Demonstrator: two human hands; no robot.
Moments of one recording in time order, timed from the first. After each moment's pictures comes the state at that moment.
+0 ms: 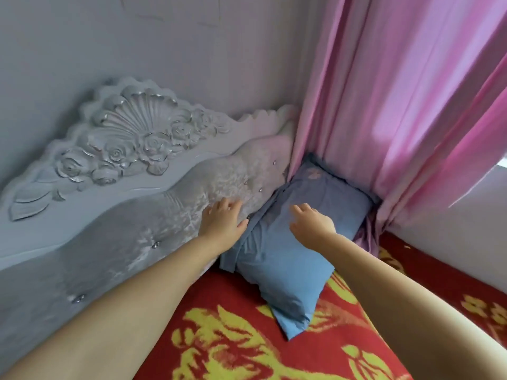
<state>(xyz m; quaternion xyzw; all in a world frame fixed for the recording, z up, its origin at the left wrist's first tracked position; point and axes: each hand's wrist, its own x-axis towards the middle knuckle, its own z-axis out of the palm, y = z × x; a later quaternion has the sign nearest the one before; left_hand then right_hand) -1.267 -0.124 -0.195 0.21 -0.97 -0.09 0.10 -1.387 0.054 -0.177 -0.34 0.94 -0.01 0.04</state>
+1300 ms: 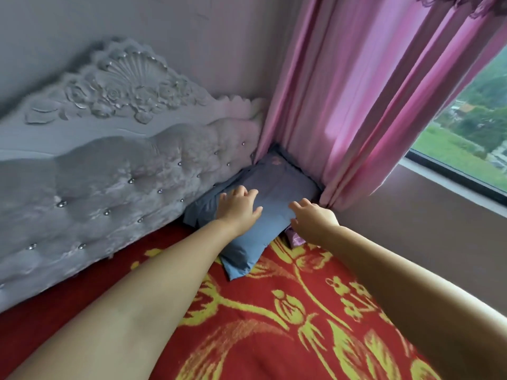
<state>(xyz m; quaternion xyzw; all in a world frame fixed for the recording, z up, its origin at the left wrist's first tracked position) -1.185 0.119 -0.167 0.20 -0.96 -0.18 0.13 -1.278 0.280 -0.126 -0.40 0.91 0.15 -0.02</state>
